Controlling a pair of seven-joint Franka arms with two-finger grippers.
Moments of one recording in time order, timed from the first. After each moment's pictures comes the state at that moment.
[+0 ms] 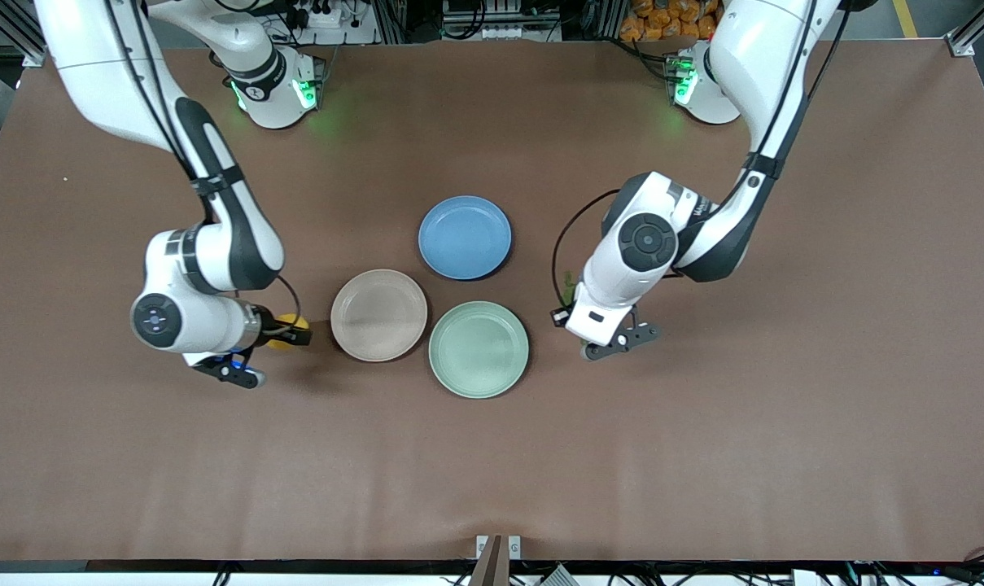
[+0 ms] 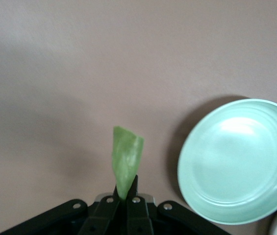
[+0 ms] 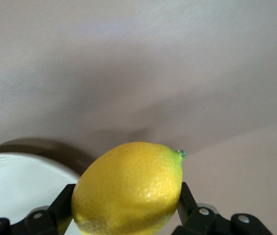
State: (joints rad) left arm -0.42 0.58 -0.18 -1.61 -0.03 2.23 -0.90; right arm 0.20 0.55 -0.02 -1.75 0.14 2.08 0.45
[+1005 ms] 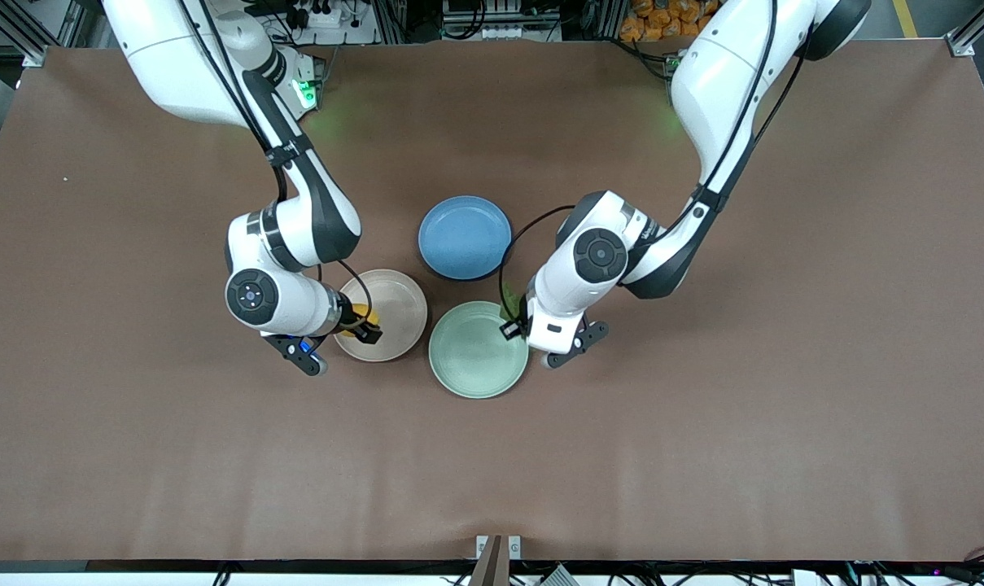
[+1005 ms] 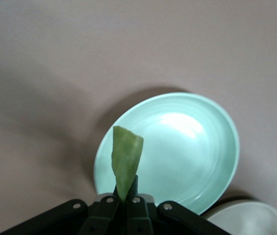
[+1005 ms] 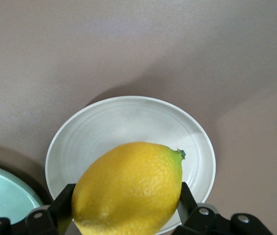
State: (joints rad) left arm -0.43 0.76 -0.27 -1.43 -0.05 2.36 -1.18; right arm 0.39 0.57 -0.02 -1.69 0.22 2.10 0.91
